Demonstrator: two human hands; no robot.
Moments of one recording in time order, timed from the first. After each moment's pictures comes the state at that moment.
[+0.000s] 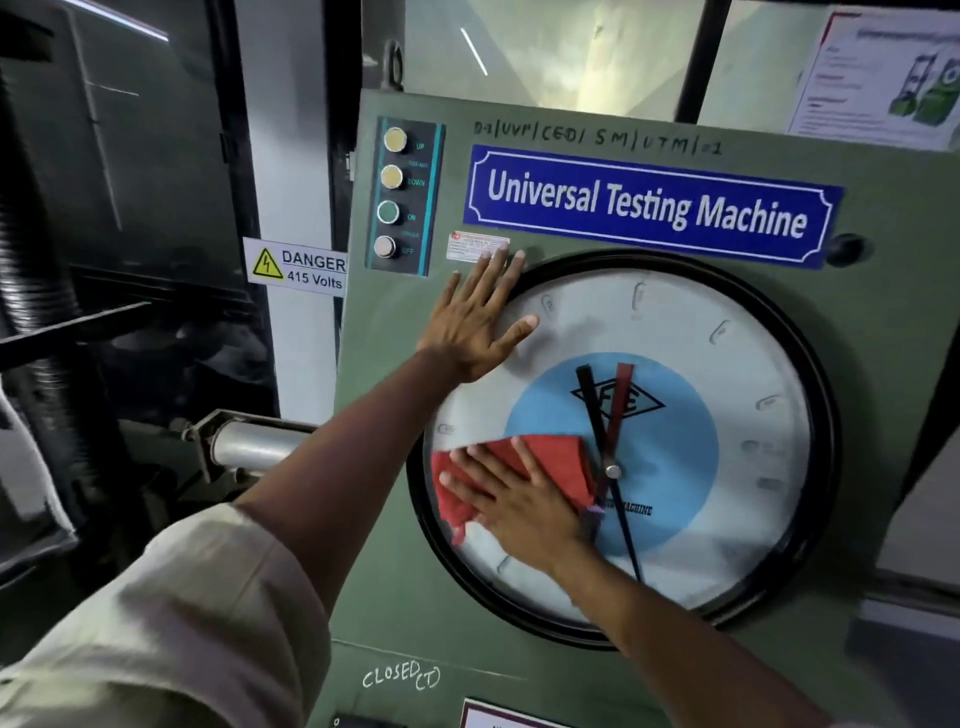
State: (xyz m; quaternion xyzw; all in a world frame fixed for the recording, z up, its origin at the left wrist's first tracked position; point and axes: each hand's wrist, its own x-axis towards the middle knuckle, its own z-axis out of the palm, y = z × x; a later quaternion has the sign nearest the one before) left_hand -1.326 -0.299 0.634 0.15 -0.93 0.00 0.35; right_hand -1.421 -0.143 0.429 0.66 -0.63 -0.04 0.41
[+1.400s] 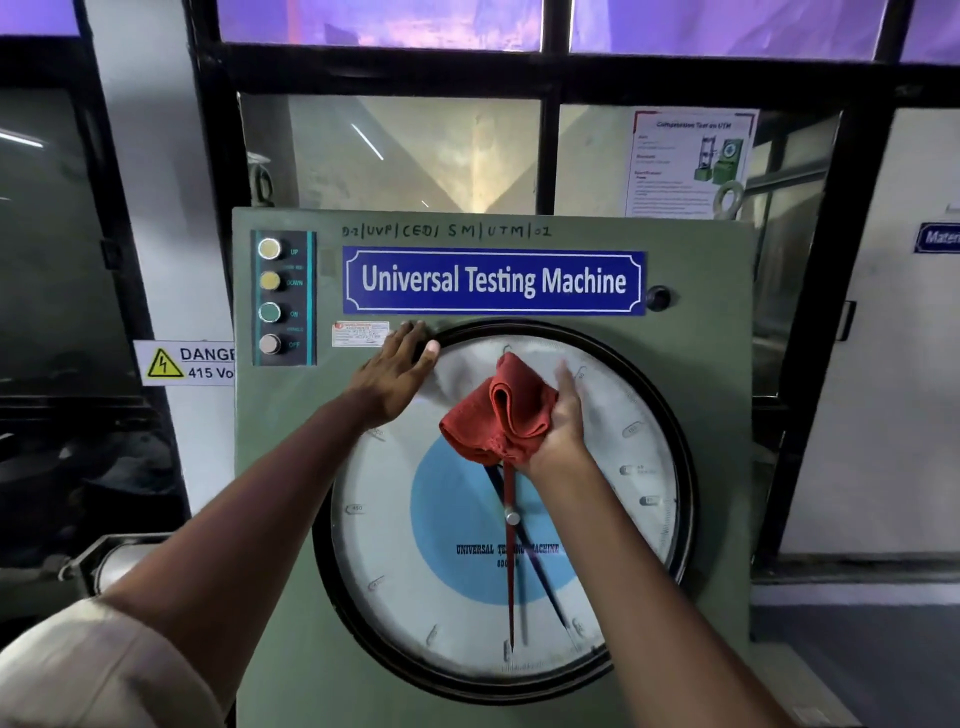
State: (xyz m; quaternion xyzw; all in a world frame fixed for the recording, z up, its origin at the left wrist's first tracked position) left_hand -1.357 -0.275 0.681 0.17 -0.93 -0.16 0.27; right_hand -1.426 -0.059 0.664 0.03 -0.30 0.89 -0.34
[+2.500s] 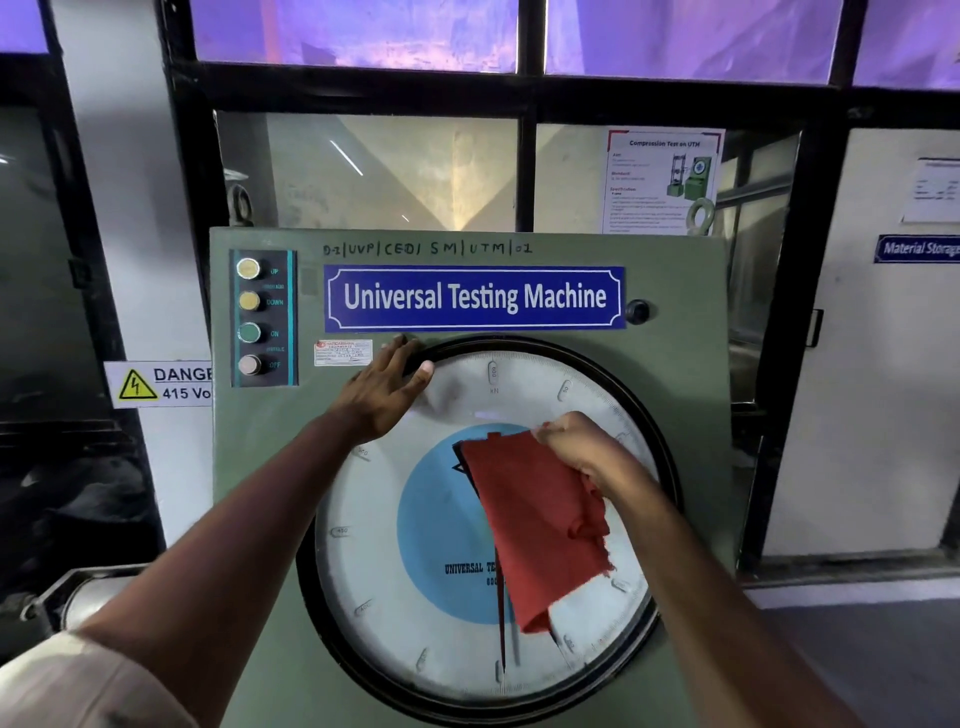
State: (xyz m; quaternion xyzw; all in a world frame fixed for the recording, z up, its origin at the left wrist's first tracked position) left_hand -1.364 -0.279 0.684 0.14 -0.94 -0.13 0.29; right_hand -1.476 -0.008 0.661 0.24 -0.87 0.44 -0.07
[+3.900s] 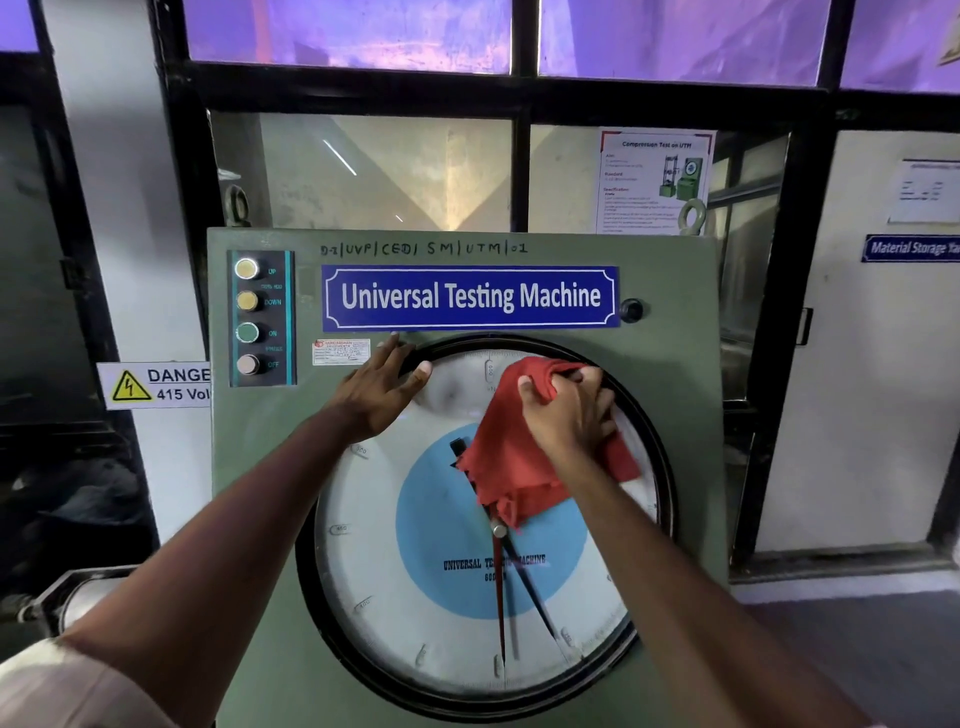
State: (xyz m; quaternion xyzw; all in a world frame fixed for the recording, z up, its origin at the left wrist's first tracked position) left_hand -1.351 -0.270 0.692 0.15 -0.94 -0.13 0.27; right_hand -1.483 -0.049 0.655 0.15 -0.84 0.46 0.24
